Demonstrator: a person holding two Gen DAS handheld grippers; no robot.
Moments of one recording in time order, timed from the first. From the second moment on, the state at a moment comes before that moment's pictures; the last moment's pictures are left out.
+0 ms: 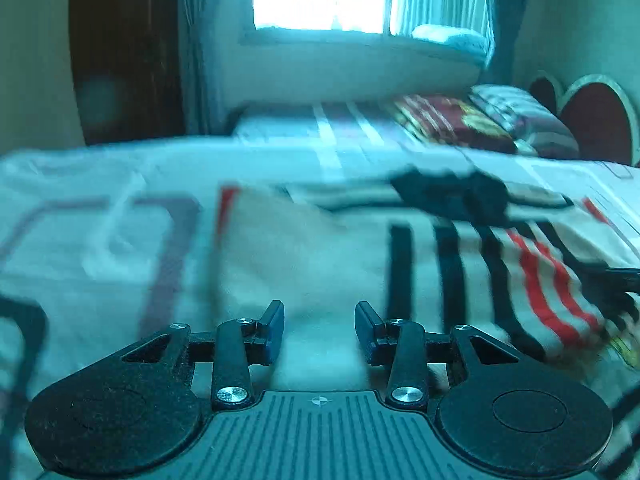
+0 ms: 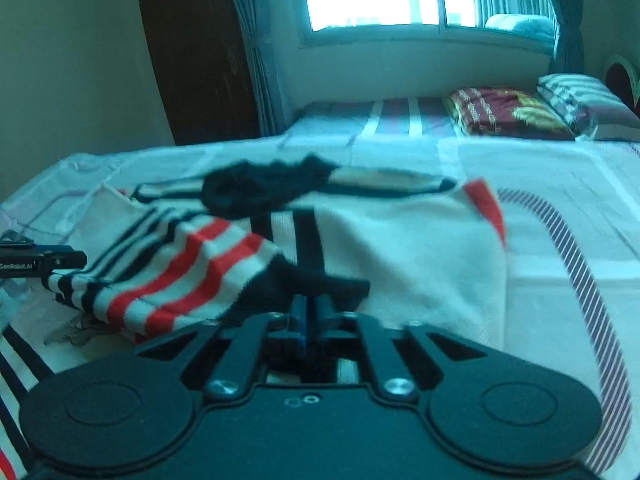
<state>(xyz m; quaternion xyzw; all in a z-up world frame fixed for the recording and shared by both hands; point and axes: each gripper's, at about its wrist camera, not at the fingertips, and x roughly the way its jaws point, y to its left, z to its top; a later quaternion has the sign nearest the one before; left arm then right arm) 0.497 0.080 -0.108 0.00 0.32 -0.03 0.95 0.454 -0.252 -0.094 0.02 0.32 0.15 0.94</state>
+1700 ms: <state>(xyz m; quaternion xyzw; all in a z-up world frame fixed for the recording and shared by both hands) 0.434 0.096 -0.107 0.03 0.29 0.03 0.96 0.421 -0.272 -0.072 0.04 0.32 0.10 0.94</state>
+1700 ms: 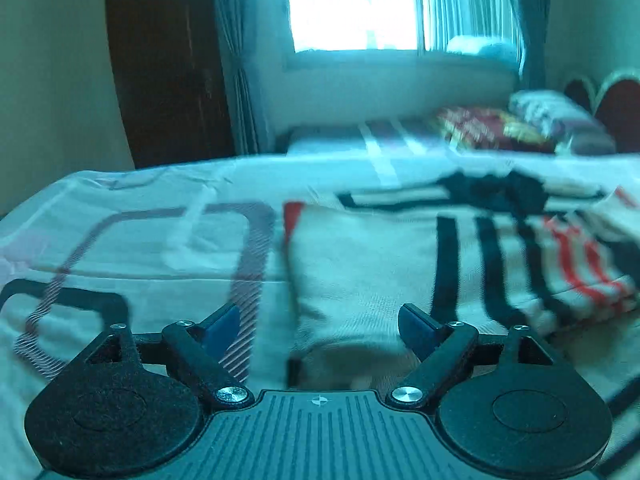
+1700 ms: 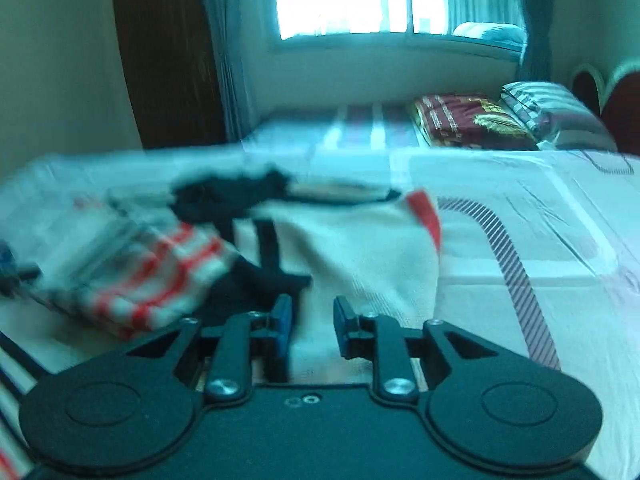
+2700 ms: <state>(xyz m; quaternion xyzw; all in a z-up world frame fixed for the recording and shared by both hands) 0.209 0.147 -0.177 -0.36 0.39 -0.16 0.83 0.155 -0.342 -0.144 0.41 0.42 0.13 0.80</state>
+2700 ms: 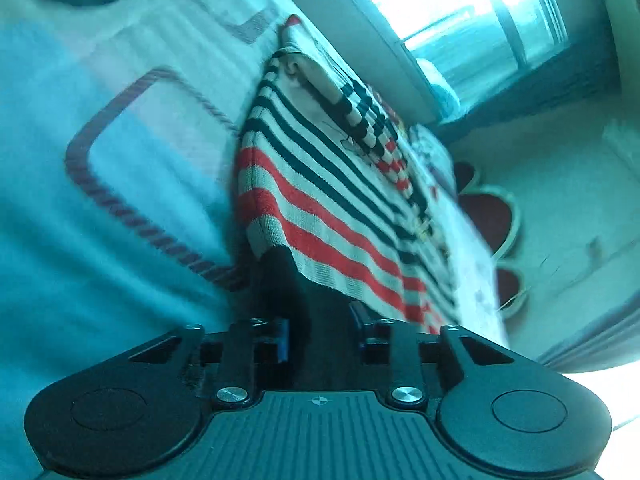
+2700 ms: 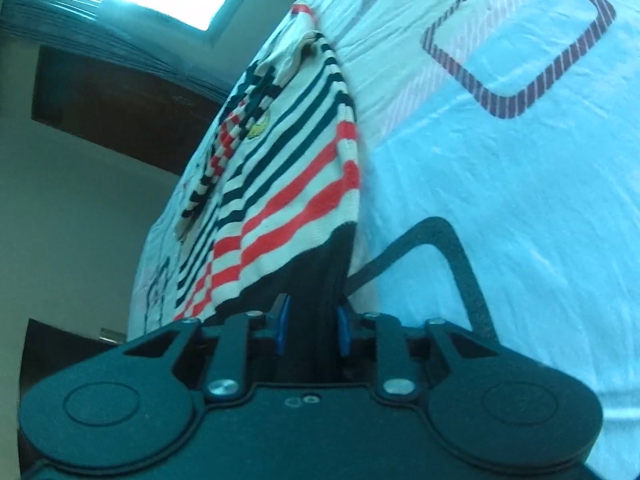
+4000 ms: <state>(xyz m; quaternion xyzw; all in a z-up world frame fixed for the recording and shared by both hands) 0.371 0.168 -0.037 -0.30 0.26 -0.14 0.91 0.321 -0.346 0.014 0.31 0.26 0.14 0.90</state>
